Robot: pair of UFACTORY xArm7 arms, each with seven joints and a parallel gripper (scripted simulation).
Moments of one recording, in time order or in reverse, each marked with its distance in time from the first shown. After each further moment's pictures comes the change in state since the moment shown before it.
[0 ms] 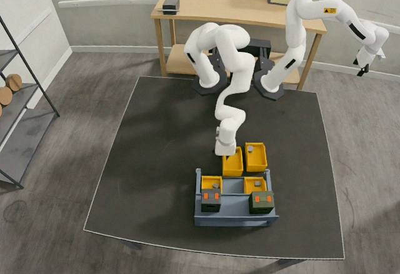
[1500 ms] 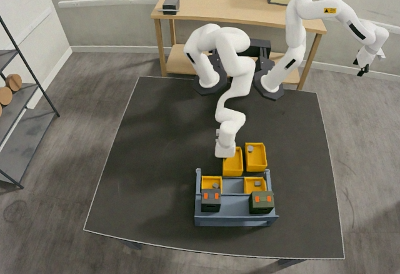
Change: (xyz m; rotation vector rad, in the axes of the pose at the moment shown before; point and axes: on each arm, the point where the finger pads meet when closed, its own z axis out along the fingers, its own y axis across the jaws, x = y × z) left arm 0.000 0.000 0.000 0.000 0.000 0.000; right arm 0.000 0.000 0.019 0.000 0.000 0.000
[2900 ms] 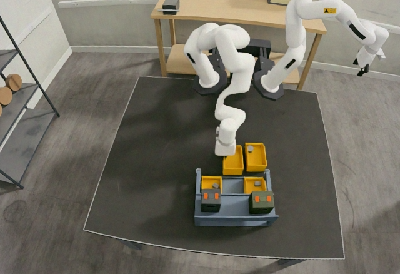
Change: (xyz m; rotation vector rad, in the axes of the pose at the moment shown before) left arm 0.000 0.000 0.000 0.000 0.000 0.000; right arm 0.000 0.000 -0.018 0.000 0.001 0.000
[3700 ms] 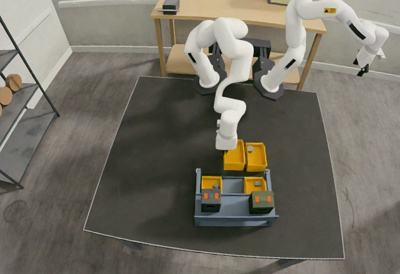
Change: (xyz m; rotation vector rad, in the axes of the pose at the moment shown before) left arm 0.000 0.000 0.000 0.000 0.000 0.000; right arm 0.000 0.000 -0.058 -0.001 -0.001 0.000
